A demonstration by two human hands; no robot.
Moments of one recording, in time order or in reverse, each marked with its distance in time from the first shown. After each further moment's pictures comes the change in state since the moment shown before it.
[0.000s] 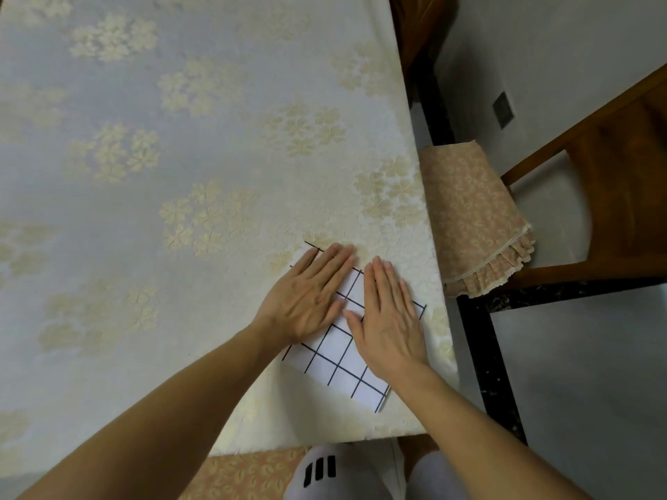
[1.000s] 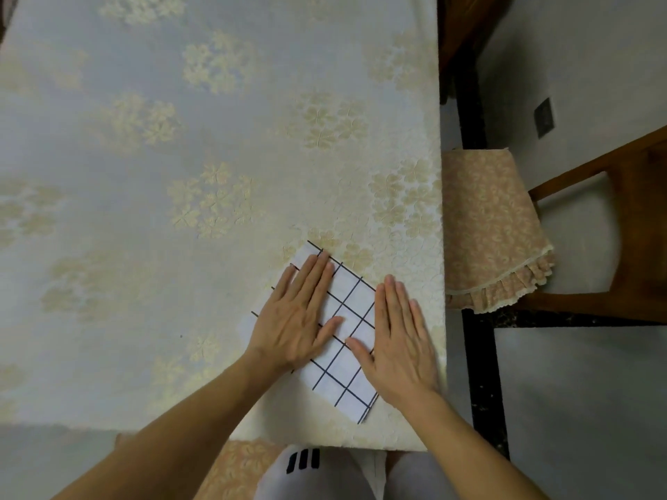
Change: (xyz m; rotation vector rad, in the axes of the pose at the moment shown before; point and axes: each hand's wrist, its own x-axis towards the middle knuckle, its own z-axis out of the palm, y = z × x) left_hand -0.023 0.034 0.010 -0.150 -0.017 -0.360; right_hand -0.013 0.036 0.000 -0.077 -0.108 -0.135
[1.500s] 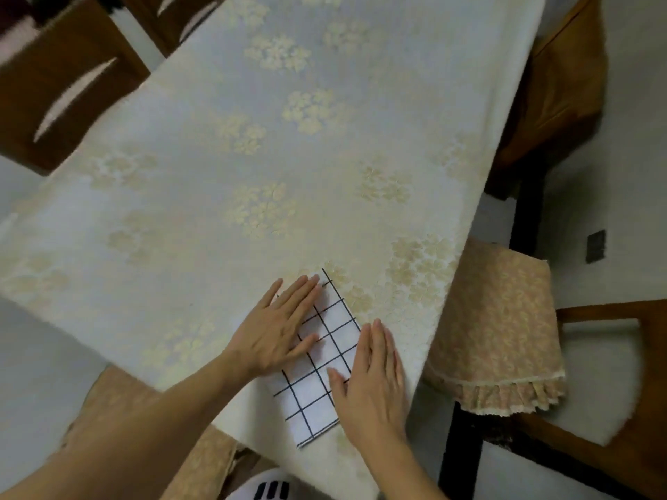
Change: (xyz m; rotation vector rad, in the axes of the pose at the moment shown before) left_hand -0.014 0.014 -0.024 0.013 0.045 -0.244; right_hand 0.010 0.018 -0.031 0.085 -0.017 -0.177
